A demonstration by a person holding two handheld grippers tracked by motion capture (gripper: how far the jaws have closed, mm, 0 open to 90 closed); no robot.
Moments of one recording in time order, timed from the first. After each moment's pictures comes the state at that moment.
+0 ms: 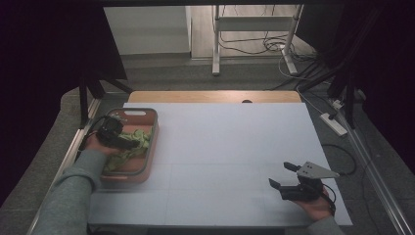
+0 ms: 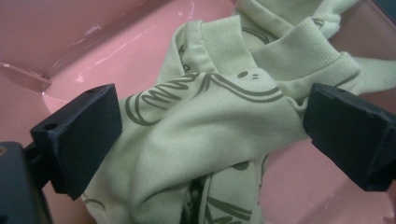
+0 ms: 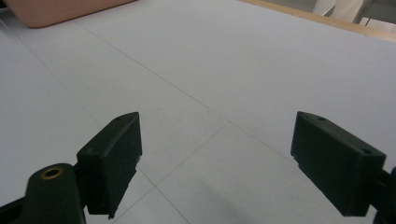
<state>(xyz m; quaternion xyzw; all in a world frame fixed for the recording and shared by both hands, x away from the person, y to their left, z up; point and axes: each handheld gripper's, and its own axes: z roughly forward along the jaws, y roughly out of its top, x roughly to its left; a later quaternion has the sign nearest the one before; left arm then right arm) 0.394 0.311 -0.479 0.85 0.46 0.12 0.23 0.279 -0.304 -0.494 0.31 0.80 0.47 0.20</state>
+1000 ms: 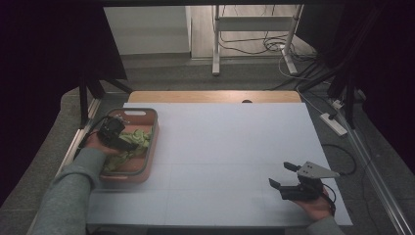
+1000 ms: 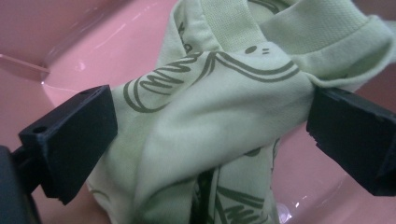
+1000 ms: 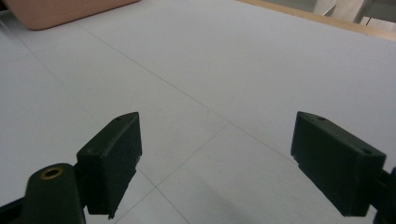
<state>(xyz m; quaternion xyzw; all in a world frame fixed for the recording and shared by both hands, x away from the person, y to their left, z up) 0.400 0.308 -0.484 0.87 0.45 0.10 0.18 0.279 -0.305 -0.494 0.31 0.80 0.48 0.20</state>
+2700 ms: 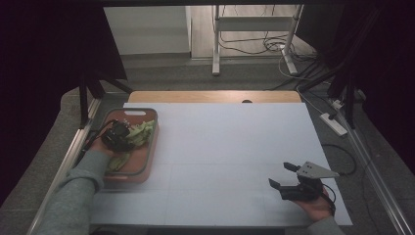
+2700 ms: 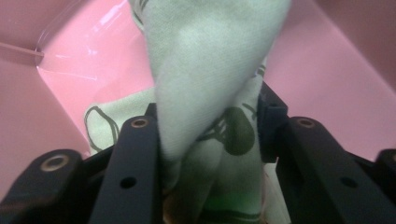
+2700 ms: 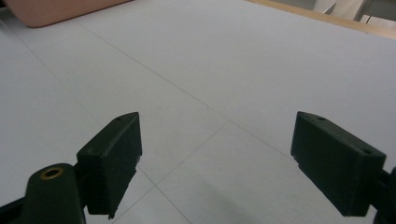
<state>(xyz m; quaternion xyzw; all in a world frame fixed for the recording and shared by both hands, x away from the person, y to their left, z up) 0.393 0.296 -0.491 0.88 0.44 0.12 0.12 0.279 -0.304 -0.494 0.31 0.80 0.47 0.20</state>
